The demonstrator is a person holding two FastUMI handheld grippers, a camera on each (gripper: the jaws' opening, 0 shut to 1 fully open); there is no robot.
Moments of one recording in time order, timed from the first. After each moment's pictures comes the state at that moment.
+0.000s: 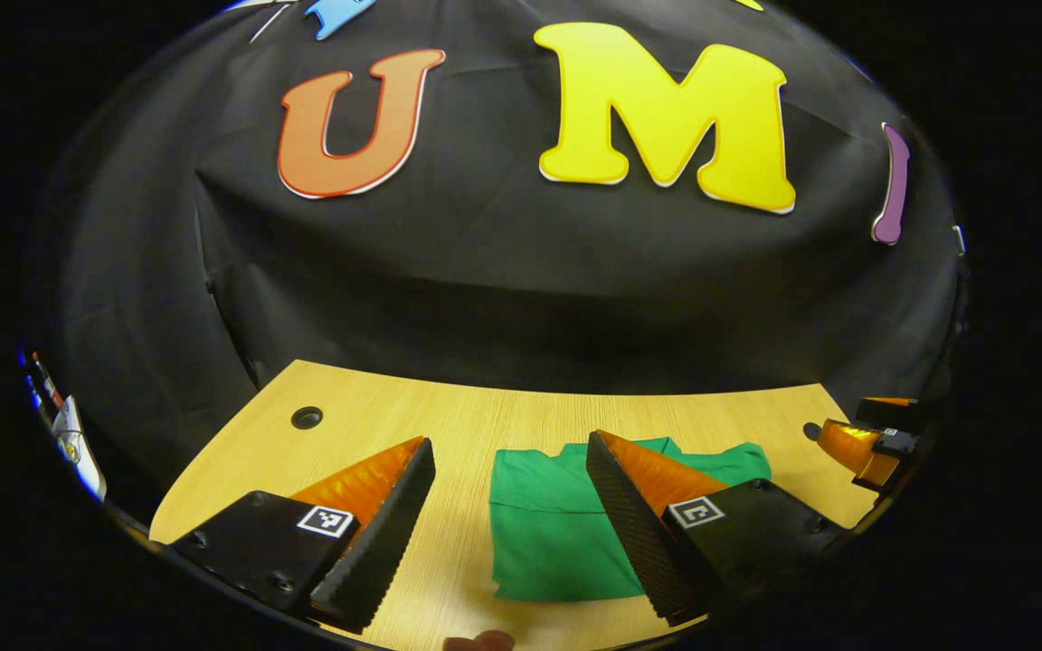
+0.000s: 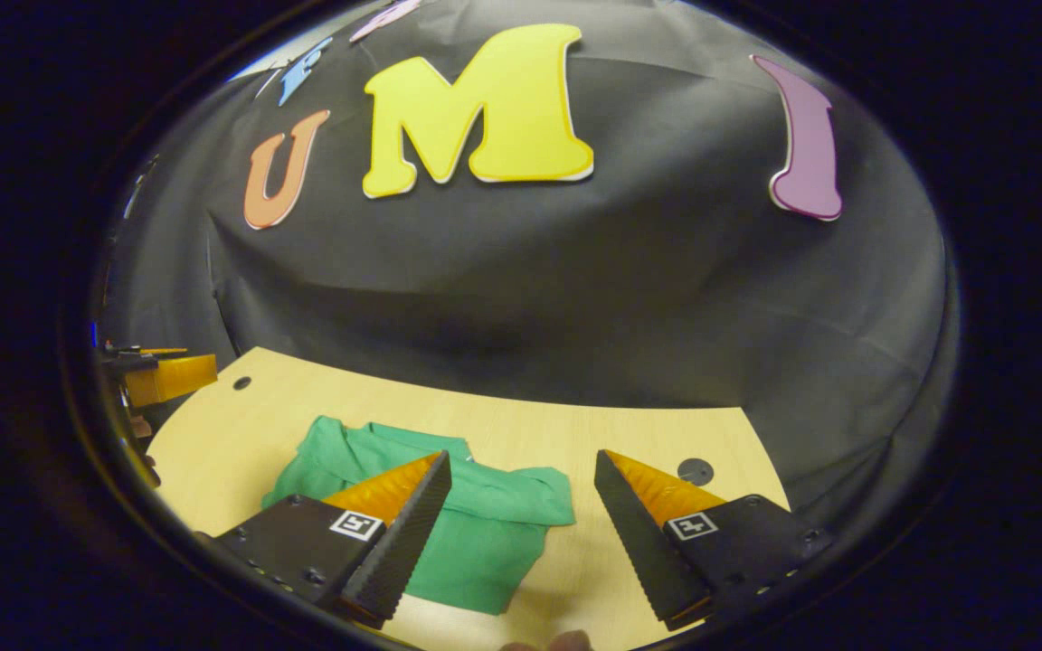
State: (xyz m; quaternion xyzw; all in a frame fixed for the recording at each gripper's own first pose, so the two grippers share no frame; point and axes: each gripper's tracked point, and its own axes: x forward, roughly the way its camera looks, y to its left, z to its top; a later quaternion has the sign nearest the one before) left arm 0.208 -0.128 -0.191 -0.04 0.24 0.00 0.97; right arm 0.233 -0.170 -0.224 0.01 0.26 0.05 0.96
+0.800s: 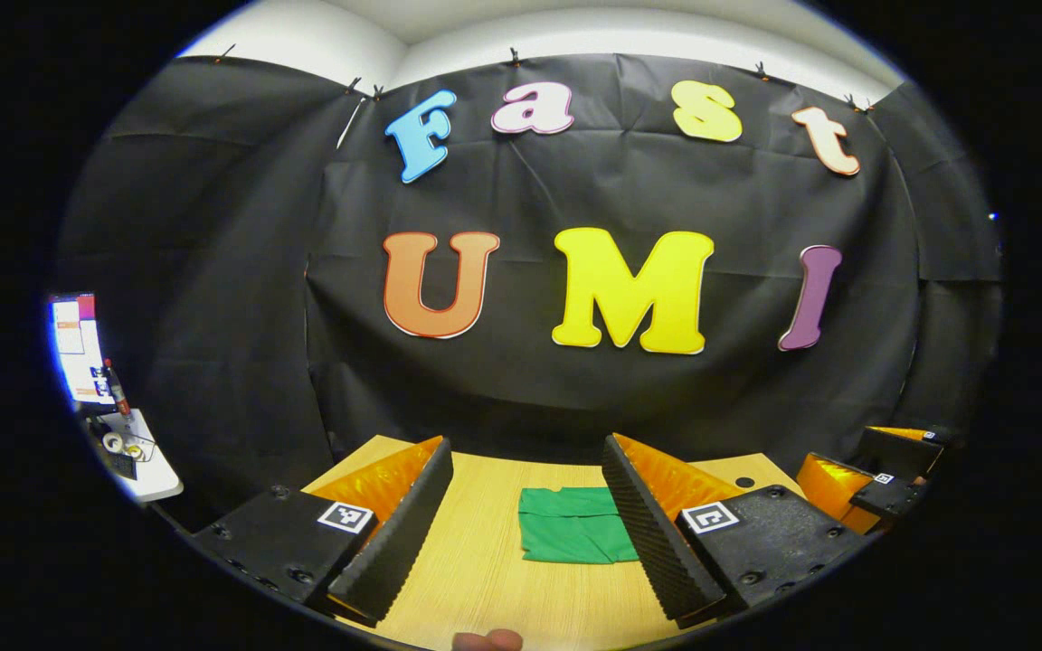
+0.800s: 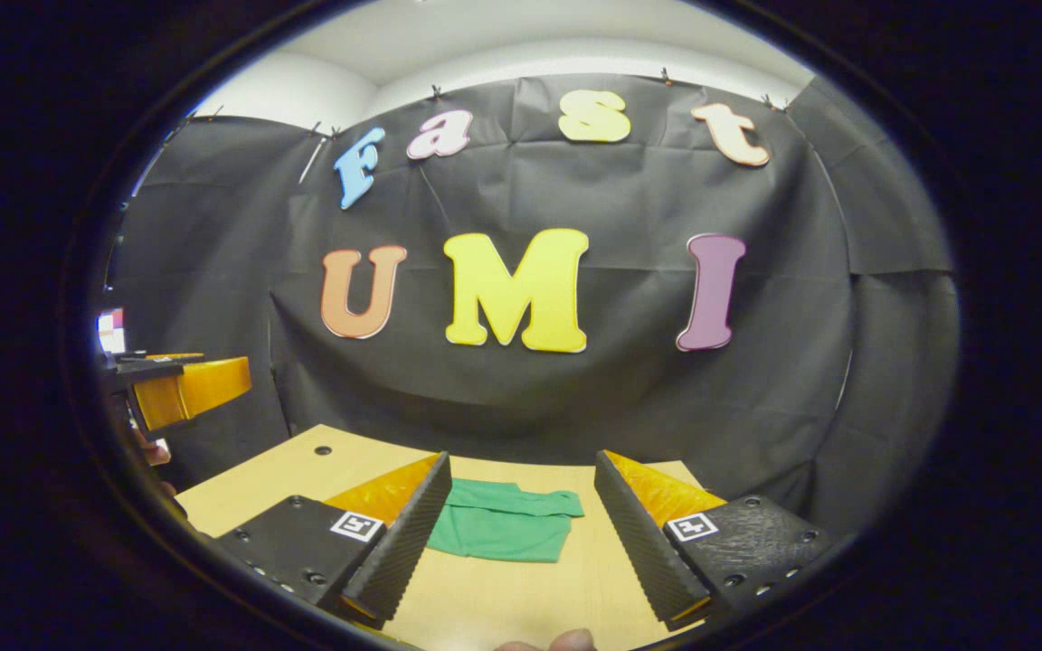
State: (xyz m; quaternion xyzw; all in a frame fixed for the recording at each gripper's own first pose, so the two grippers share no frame) left arm -0.037 -0.095 0.004 -0.04 0.05 -0.02 1.00; right arm -0.047 -0.108 -0.038 0.00 0.08 0.02 1.00
